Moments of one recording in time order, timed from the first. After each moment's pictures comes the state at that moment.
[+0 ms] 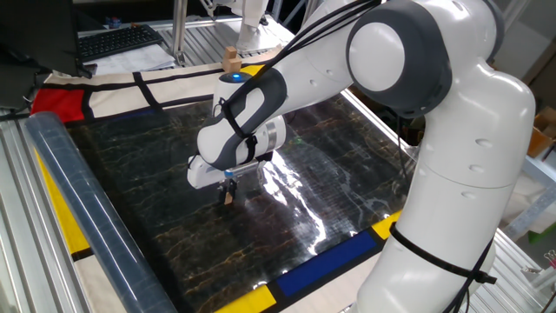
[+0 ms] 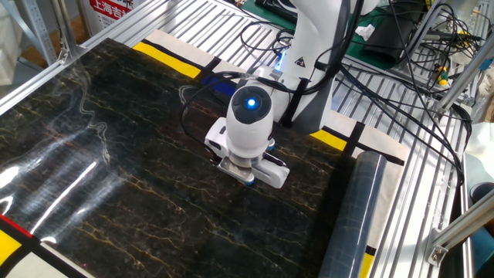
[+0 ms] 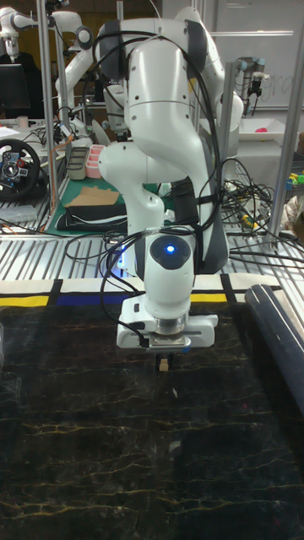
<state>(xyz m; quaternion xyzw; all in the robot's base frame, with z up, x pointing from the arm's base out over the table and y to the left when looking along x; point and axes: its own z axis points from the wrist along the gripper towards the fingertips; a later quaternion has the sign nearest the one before) 0.452 0.043 0.062 0.02 -1.00 0.01 0.08</state>
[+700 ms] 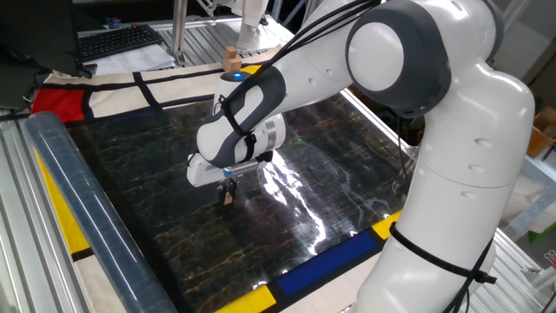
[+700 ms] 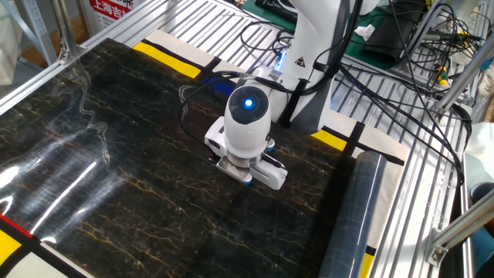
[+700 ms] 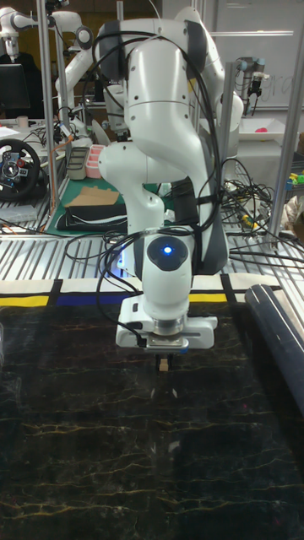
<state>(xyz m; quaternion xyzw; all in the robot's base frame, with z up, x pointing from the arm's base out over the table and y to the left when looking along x) 0.452 0.043 0.062 -0.01 -1.00 0.00 0.08</state>
